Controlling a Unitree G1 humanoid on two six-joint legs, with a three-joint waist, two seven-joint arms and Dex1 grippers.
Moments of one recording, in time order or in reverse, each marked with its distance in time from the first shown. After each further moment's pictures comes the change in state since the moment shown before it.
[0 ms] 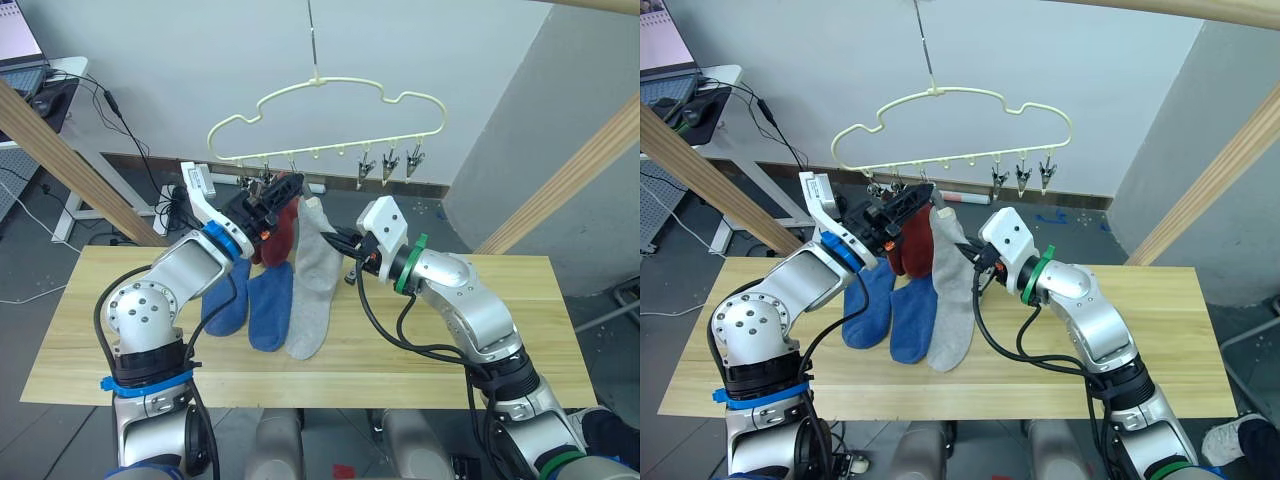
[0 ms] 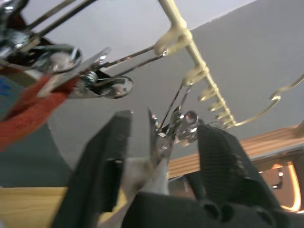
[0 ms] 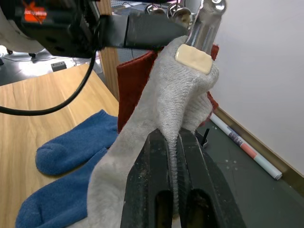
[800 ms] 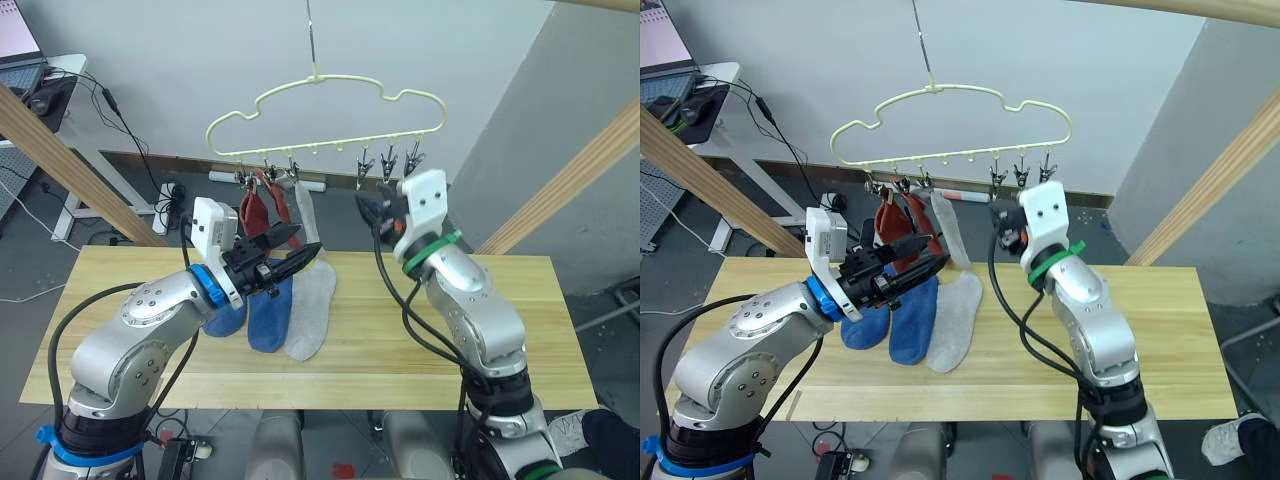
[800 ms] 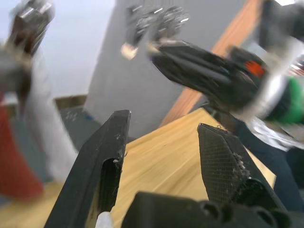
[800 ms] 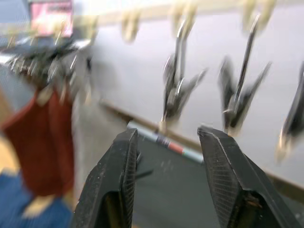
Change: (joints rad) left arm 0.250 0.256 -0.218 -0.350 0.481 -0.308 -0.504; right arm 0.003 0.133 -0.151 -0.170 -0.058 0.133 -0.375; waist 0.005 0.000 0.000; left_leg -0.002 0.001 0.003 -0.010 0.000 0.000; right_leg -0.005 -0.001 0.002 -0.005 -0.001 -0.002
